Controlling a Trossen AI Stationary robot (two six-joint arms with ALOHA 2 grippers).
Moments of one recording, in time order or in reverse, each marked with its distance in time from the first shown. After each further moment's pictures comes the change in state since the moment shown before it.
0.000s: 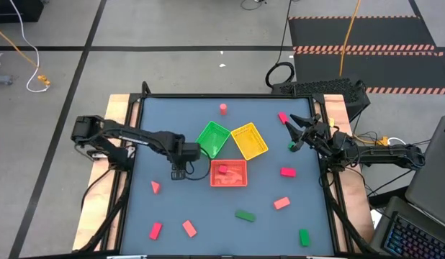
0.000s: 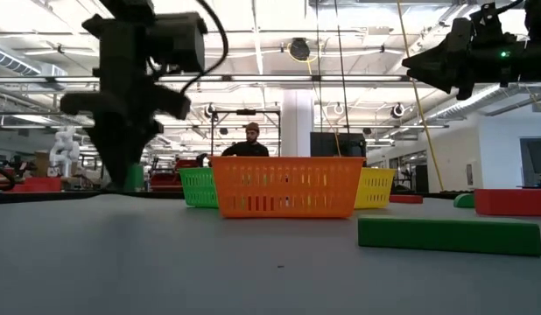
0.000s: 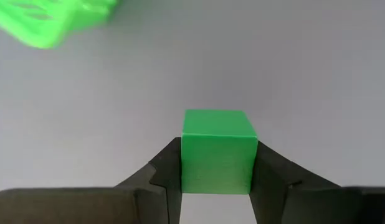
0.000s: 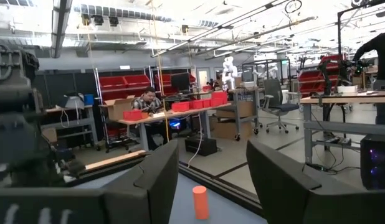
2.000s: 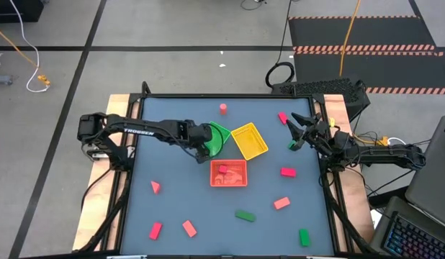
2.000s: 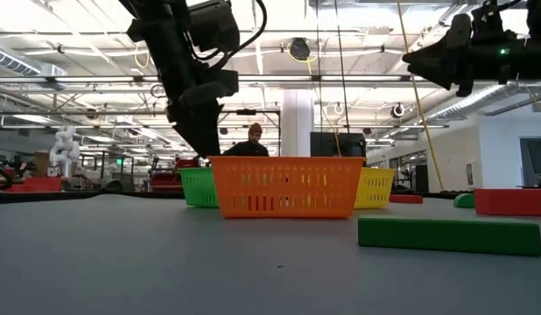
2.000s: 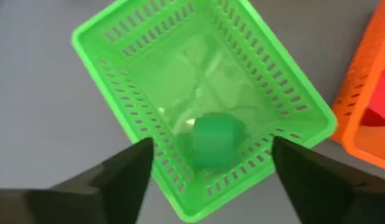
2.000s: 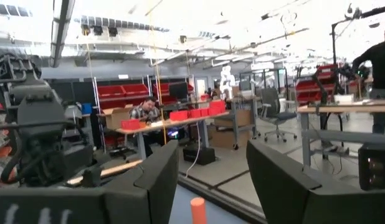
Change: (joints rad) left arm 0.126 0.063 0.136 0.266 -0.153 -0.172; right arm -0.009 0.018 0.000 0.073 0.000 -0.028
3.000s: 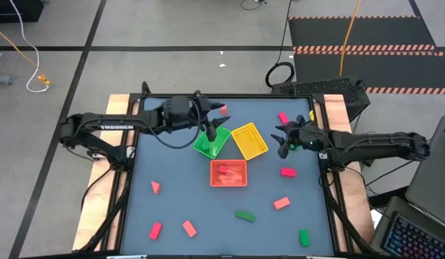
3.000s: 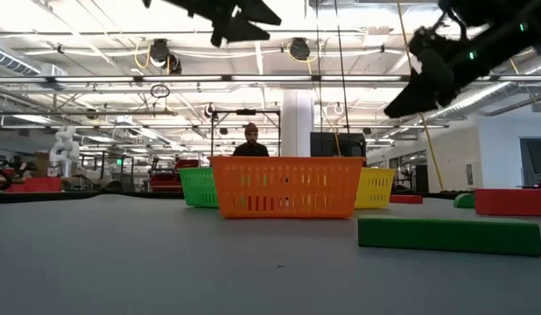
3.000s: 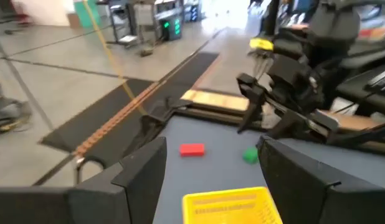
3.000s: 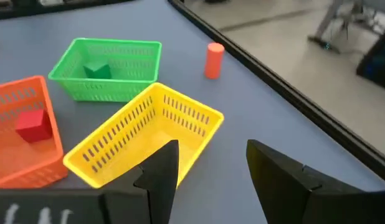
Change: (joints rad) left arm 0.057 -0.218 0.012 0.739 0.041 0.254; right arm -0.005 0.395 0.416 -0.887 -0.111 0.226
